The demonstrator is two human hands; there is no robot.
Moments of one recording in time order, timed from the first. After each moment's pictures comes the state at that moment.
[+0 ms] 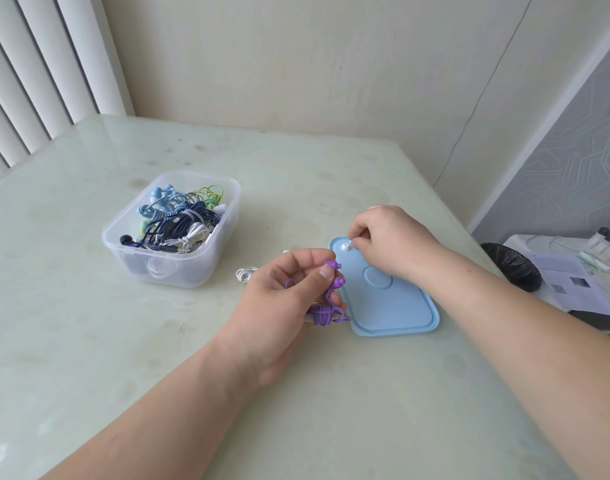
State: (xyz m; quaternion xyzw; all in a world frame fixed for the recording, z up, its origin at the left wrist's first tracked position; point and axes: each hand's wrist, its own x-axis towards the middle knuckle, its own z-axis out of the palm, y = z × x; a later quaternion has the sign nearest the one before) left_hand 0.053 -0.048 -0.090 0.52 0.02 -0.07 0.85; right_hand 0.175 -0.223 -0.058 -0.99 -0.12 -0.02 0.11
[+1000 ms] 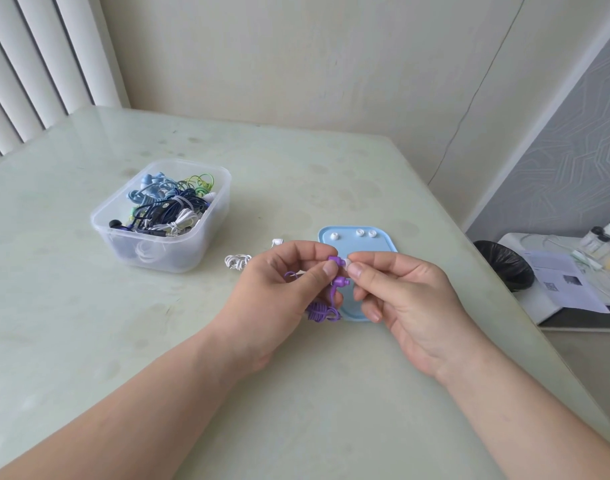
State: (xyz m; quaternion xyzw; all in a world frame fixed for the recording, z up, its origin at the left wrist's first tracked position) left_hand 0.048 -0.056 -0.093 0.60 -0.04 -0.04 0.79; right_hand 0.056 -0.233 -0.073 -0.65 0.01 0.06 0.76
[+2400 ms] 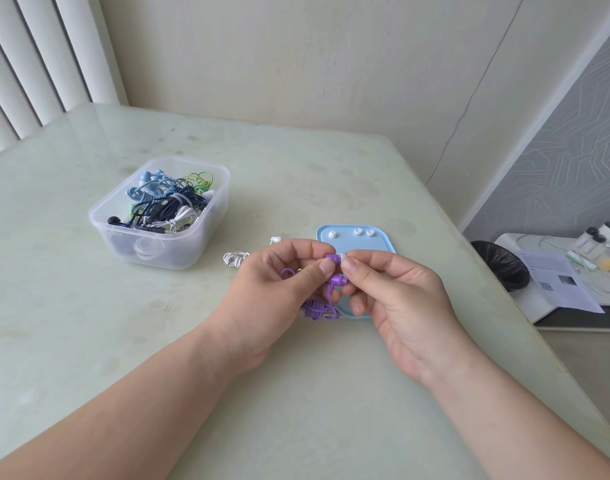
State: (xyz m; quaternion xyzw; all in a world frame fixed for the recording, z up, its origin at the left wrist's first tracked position) left_hand 0.045 -0.053 -0.092 0.59 -0.05 -0.05 0.80; right_hand 0.045 -0.219 -0.072 -0.62 0.02 0.03 0.79
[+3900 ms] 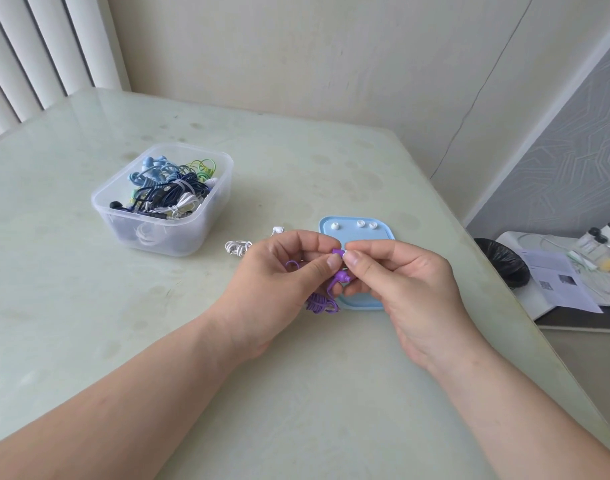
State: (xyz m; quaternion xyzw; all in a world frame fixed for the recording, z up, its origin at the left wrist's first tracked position) left_hand 0.044 -0.055 -0.094 0.61 -0.06 -0.04 0.79; right_hand 0.047 -0.225 -0.073 -0.69 -0.05 -0.02 0.72
